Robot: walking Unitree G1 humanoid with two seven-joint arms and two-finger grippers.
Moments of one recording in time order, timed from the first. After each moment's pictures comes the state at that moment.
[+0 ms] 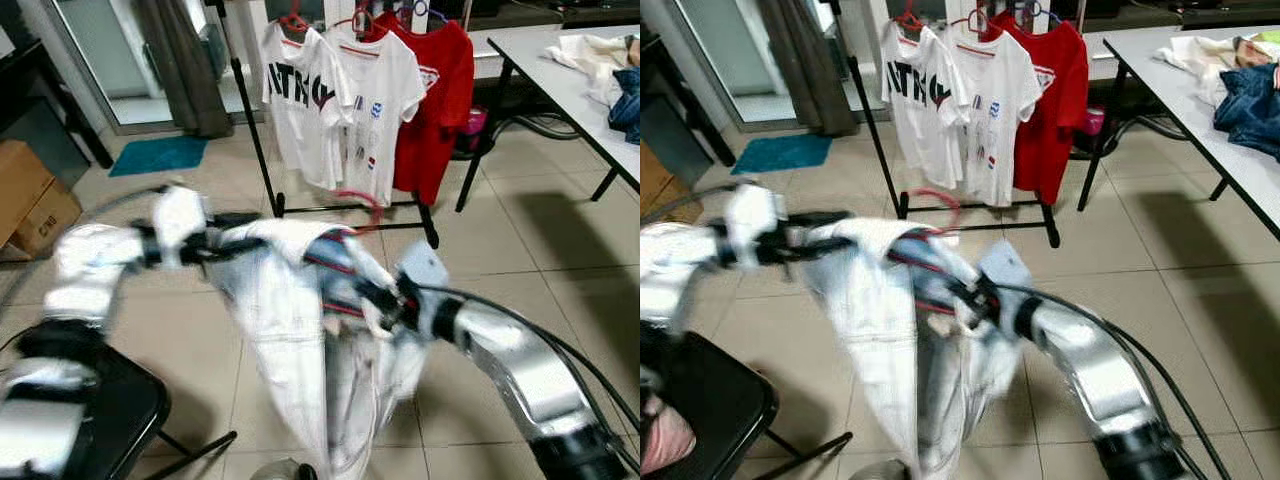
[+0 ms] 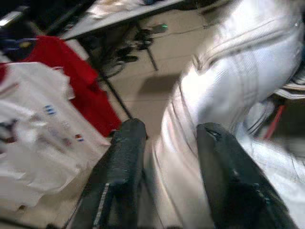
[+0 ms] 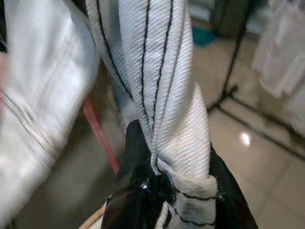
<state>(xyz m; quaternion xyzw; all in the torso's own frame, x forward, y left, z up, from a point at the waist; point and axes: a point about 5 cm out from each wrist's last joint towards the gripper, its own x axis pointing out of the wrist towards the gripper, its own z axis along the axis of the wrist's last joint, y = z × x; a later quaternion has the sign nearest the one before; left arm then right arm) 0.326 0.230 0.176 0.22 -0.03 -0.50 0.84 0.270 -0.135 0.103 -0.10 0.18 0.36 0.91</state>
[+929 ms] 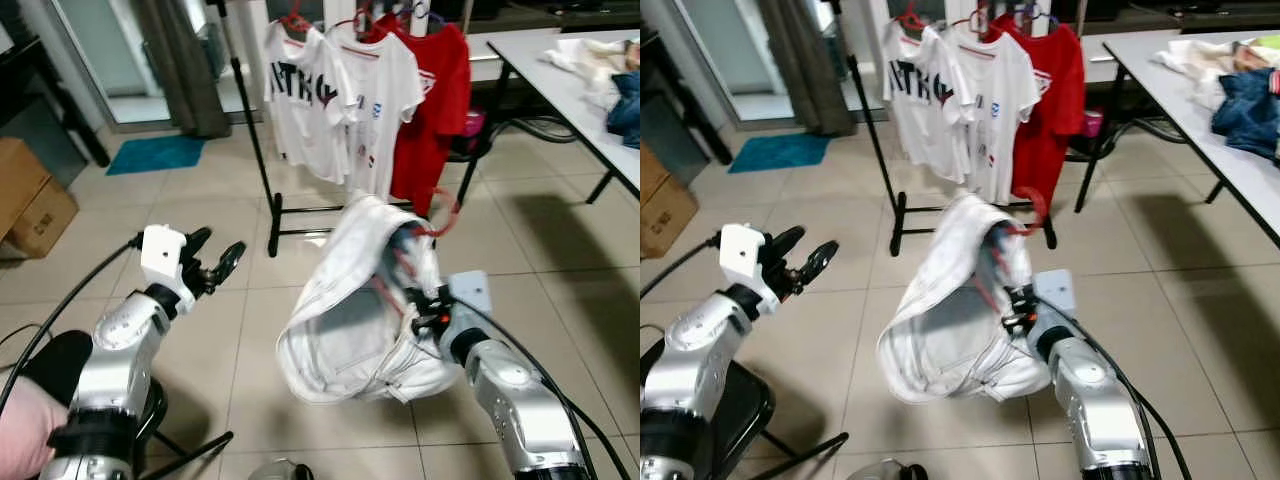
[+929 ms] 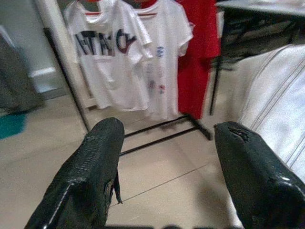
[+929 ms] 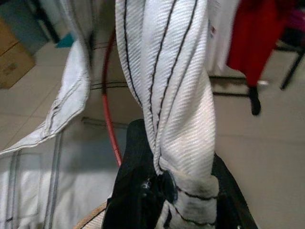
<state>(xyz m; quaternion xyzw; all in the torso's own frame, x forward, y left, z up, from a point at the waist) 0.295 0.217 0.098 0.03 0.03 -0.17 0.98 0.263 -0.162 0.063 0.01 0.18 0.11 0.98</state>
